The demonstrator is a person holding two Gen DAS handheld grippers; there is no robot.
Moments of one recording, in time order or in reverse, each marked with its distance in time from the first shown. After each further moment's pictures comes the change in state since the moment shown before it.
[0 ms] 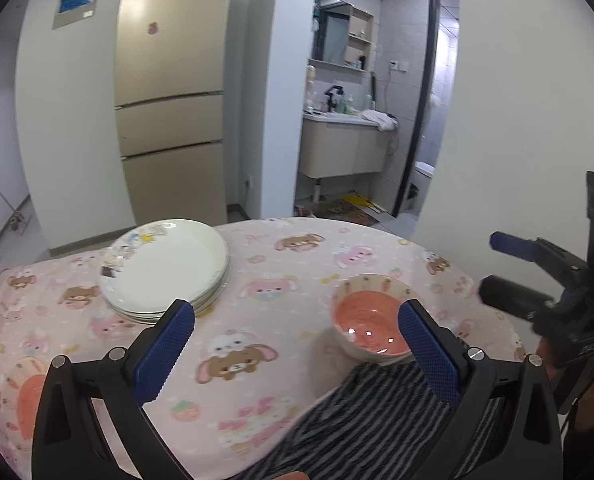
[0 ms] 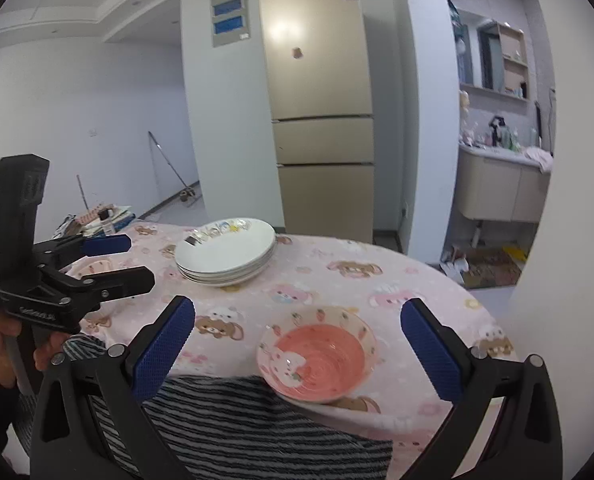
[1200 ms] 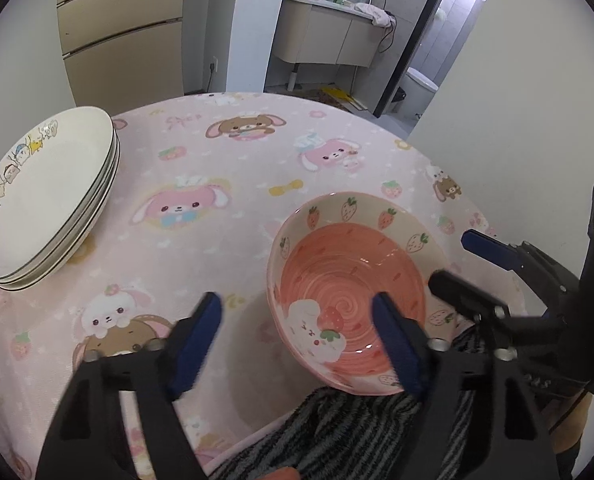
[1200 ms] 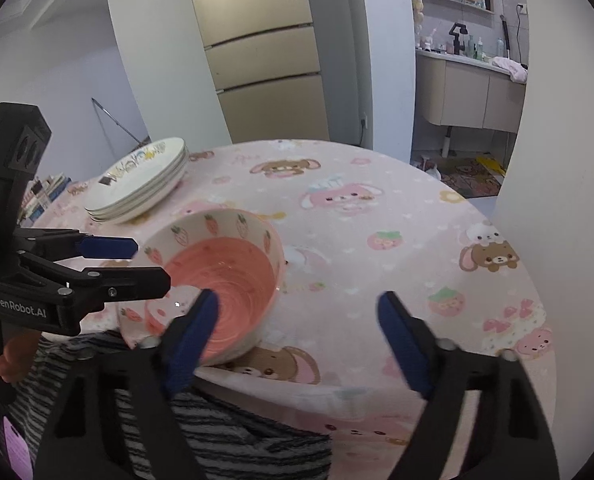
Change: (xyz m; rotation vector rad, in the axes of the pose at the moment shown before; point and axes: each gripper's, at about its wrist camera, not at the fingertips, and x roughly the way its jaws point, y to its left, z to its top) left arm 0.165 -0.030 -0.015 -0.071 0.440 -0.110; right arm 0.080 -0.071 -0.053 0.139 0.276 -0.104
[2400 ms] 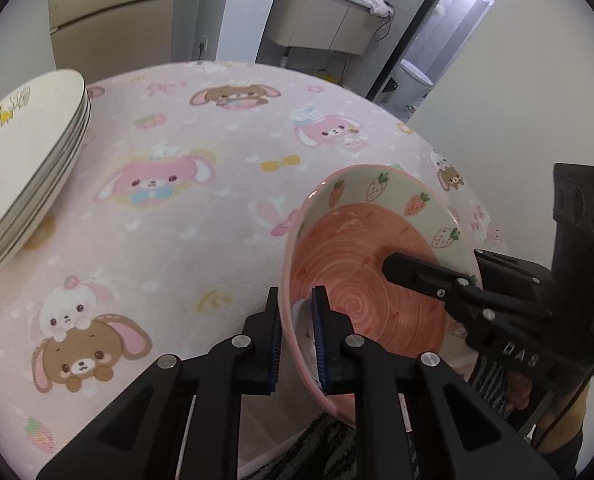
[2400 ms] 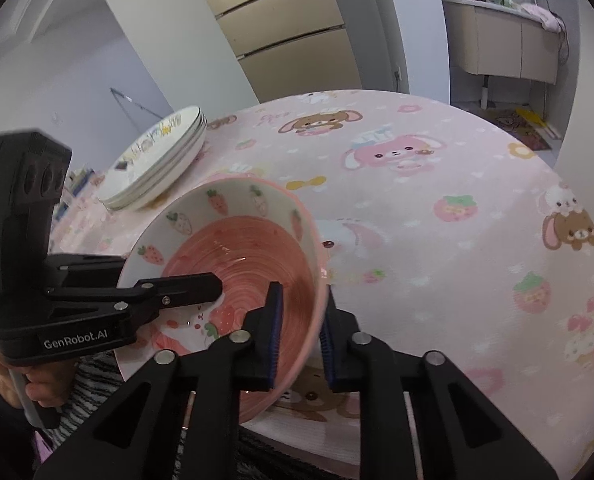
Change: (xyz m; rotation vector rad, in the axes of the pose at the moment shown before) left arm 0.030 0.009 -0.002 -0.016 0.039 -0.074; right arm 0.049 -0.002 0.004 0.107 0.128 0.214
